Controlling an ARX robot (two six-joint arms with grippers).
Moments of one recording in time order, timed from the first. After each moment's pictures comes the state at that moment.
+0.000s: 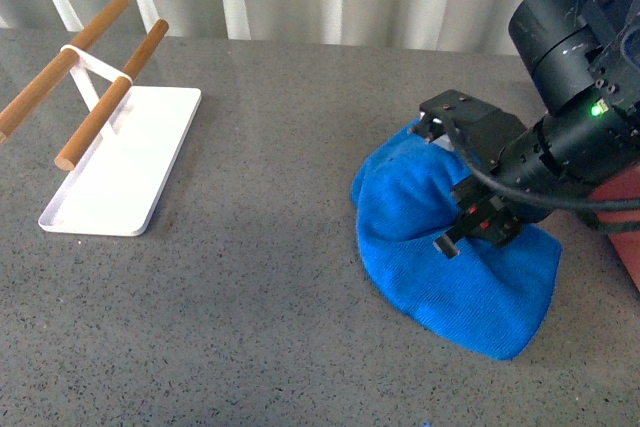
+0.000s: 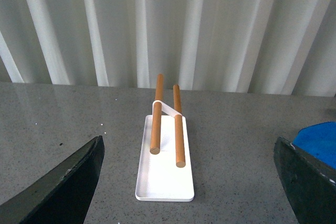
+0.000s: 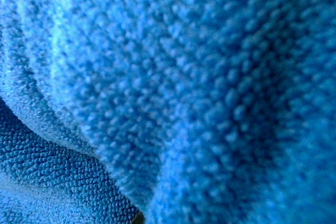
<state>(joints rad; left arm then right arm) 0.00 0.00 0.02 0.00 0.00 0.00 0.25 2.14 1.12 -0.18 -0.12 -0.40</state>
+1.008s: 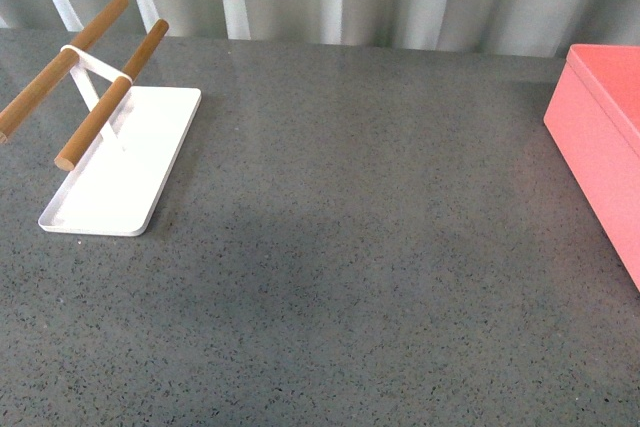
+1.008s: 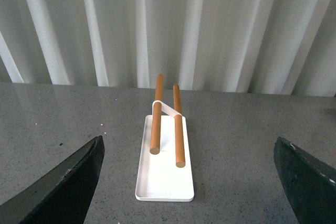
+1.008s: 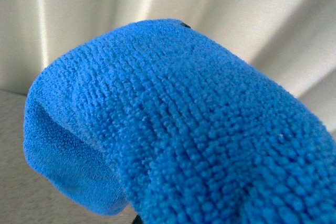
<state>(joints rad) 0.00 0.00 0.02 0.00 0.00 0.00 0.24 1.59 1.16 0.20 0.37 -0.27</state>
